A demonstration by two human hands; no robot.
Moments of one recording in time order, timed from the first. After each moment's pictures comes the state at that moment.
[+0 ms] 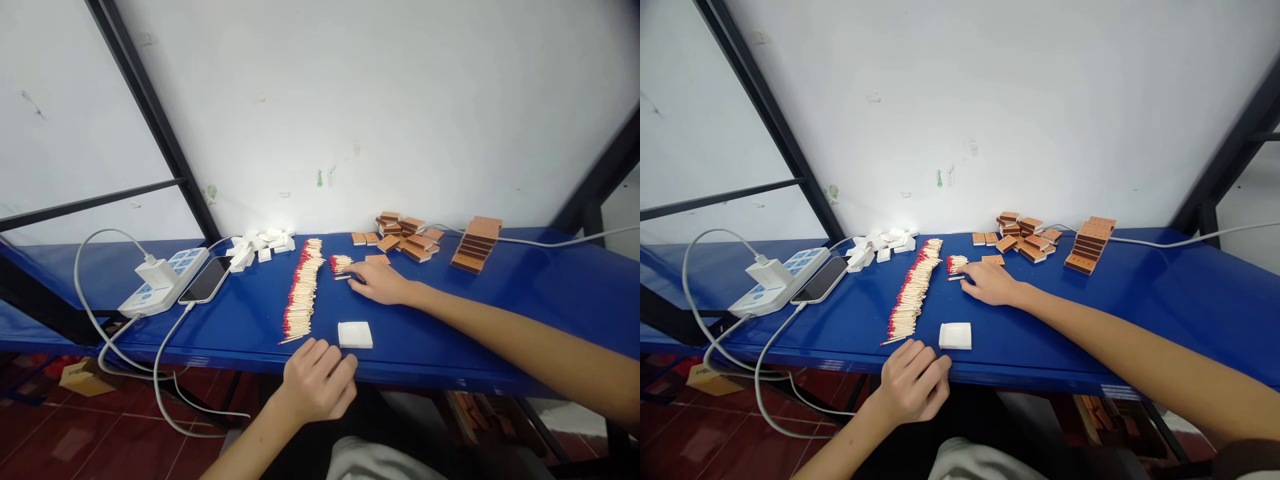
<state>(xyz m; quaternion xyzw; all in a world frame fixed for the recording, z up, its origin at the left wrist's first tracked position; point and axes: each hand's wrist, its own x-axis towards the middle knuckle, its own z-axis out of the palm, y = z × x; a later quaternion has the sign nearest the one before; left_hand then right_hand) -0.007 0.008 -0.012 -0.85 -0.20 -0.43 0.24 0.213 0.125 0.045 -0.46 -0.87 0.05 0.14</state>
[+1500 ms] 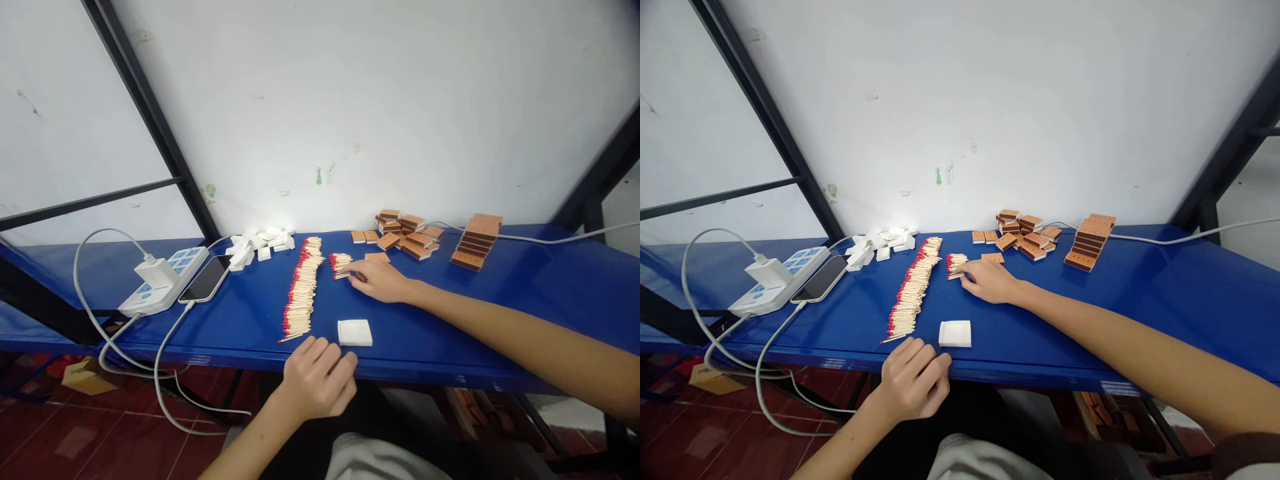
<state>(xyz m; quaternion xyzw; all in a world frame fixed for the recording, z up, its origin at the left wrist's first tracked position) -0.008 0.007 -0.012 -0.85 -0.22 -0.42 0.25 0.215 0.125 0.042 -0.43 -0.88 0.06 0.19</state>
